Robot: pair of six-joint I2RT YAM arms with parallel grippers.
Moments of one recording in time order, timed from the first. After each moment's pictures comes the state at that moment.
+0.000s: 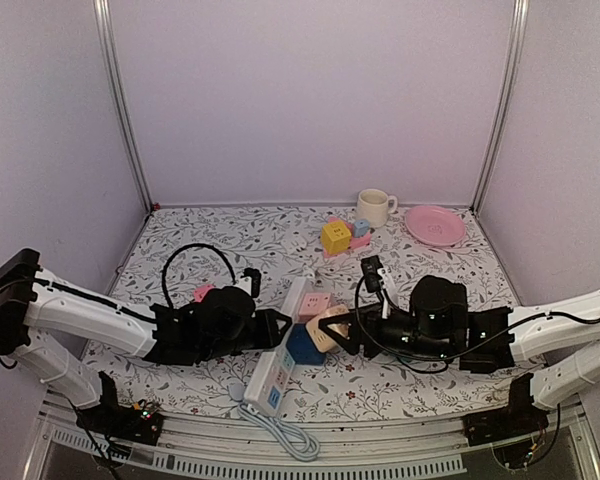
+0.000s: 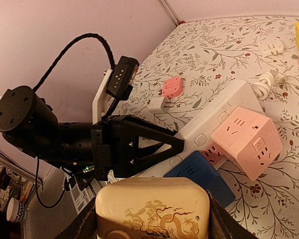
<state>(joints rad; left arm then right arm) -1.16 1.46 0.65 0.22 -0.37 -0.95 1.23 1.24 0.61 0.33 0.15 0.68</state>
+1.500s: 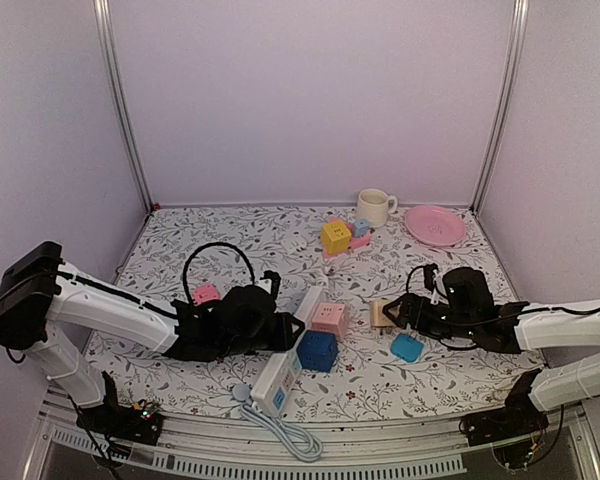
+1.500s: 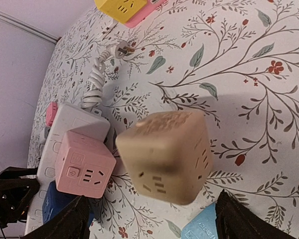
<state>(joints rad) -1.16 1.59 0.75 0.18 -0.32 -0.89 0.71 1.17 0.39 0.16 -0.04 0.84</state>
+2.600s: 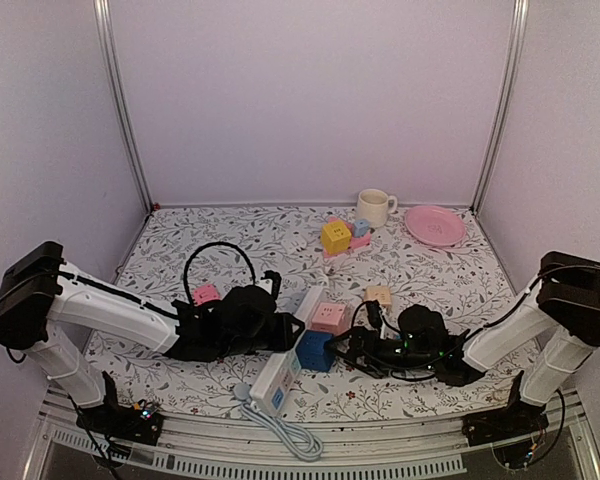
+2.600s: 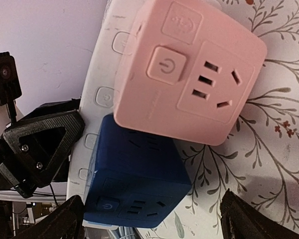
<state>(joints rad) -1.16 1.60 0.75 0.19 -0.31 -0.89 1.05 1.62 0.38 0.81 -0.13 1.18</state>
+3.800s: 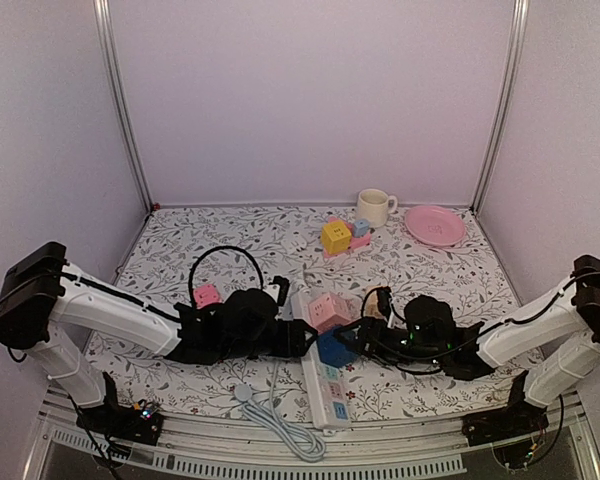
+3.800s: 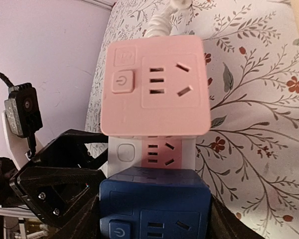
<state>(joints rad) -1.18 1.61 0.75 0.22 -0.25 -0.86 1.06 1.50 0.41 0.69 -0.03 1.17</state>
